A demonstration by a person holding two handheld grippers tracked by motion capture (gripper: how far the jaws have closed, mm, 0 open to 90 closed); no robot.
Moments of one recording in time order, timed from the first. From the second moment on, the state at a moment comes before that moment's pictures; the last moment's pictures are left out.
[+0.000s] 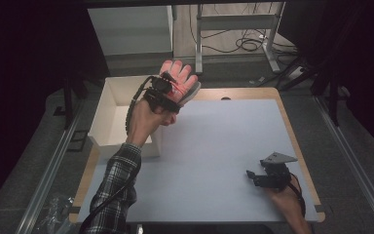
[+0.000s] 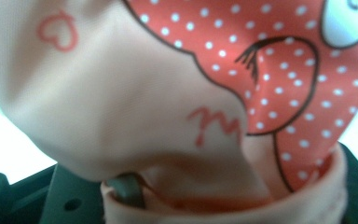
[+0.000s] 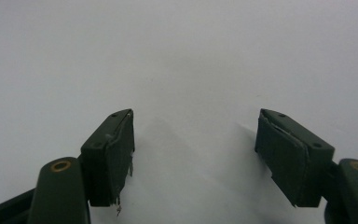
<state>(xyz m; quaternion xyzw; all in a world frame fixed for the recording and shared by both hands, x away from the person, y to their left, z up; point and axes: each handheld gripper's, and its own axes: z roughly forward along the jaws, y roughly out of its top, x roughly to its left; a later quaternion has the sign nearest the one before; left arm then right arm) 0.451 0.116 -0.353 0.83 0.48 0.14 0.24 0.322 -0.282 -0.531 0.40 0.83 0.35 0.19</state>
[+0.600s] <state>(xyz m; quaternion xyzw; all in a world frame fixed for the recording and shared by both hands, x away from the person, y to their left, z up) 0.455 0.185 -0.349 0.79 0.55 0.17 0.22 0.322 -0.282 -0.531 0.40 0.83 0.35 0.19</state>
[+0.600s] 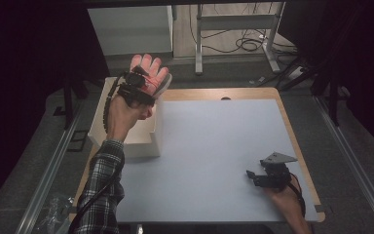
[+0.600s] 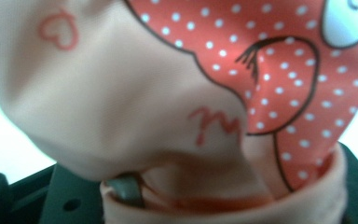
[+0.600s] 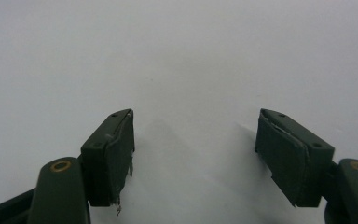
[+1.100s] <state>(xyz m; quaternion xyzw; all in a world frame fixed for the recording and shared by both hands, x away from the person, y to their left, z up) 0.471 0.224 -0.400 0.76 0.60 0.15 0.19 0.322 -0.282 -0.531 0.40 0.82 0.35 0.19</state>
